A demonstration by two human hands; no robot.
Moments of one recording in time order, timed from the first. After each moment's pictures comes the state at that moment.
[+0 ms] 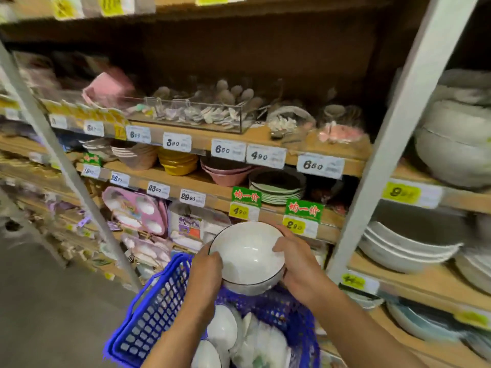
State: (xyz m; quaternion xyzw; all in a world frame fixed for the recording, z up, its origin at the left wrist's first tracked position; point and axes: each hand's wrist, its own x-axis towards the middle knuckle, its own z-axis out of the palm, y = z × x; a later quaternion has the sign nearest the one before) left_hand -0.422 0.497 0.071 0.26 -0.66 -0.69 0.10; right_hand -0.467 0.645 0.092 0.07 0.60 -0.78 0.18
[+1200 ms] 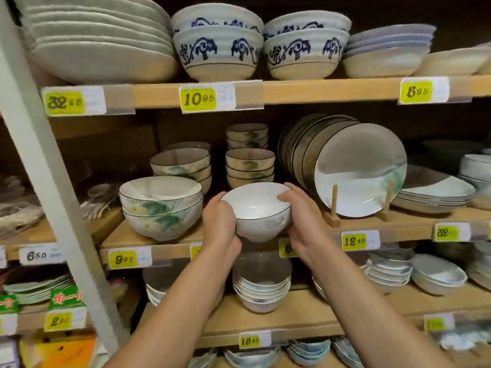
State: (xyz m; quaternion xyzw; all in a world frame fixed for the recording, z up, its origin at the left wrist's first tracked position) left_hand -0.489 0.979 0.259 0.08 -0.53 -0.85 0.03; right_hand -0.466 1.098 0.244 0.09 0.57 -0.80 -0.17
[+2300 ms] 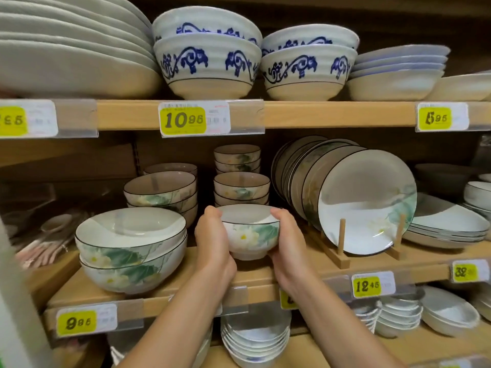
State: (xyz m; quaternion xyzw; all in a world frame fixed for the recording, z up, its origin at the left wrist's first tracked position) left_hand -0.560 0.993 0.259 0.06 -0.49 -0.87 0.00; right_hand -0.537 1.101 0.227 0.04 0.56 -0.80 -0.19
